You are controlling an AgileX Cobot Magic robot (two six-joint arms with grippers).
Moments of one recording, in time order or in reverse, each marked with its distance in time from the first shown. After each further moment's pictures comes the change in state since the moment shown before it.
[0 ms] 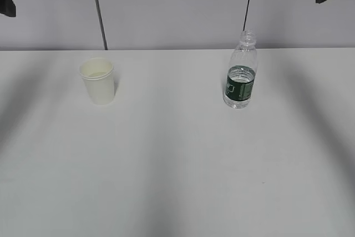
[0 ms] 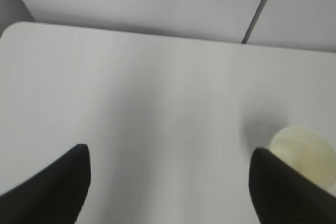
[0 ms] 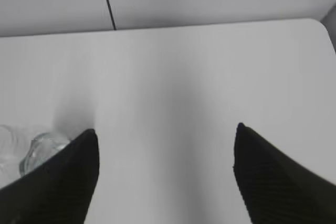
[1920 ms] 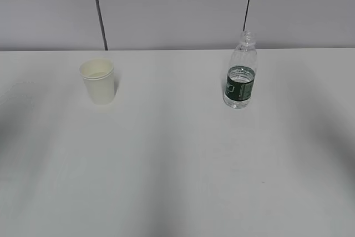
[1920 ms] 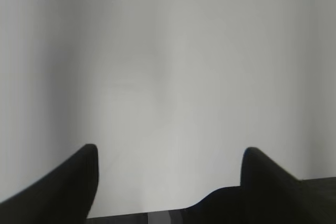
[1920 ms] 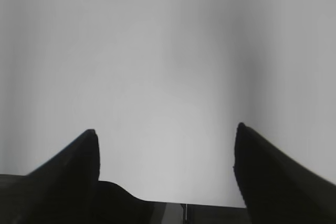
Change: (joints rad) left arm 0.000 -0.402 0.182 -0.329 0.644 0.282; right arm 0.000 -0.505 0.310 0.349 0.513 -0.263
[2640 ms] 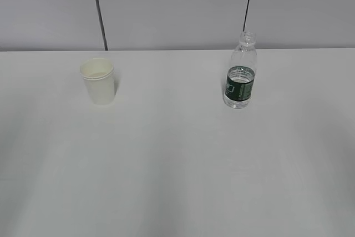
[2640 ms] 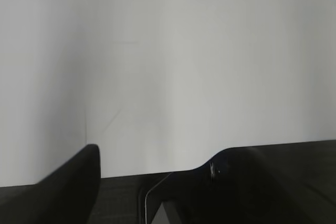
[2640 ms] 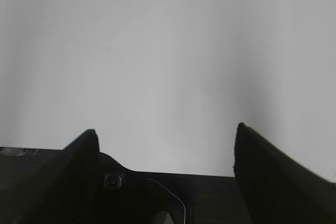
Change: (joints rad) left arm 0.000 -0.527 0.349 0.004 0.008 0.000; right arm 0.000 -0.477 0.297 -0.014 0.004 -0.001
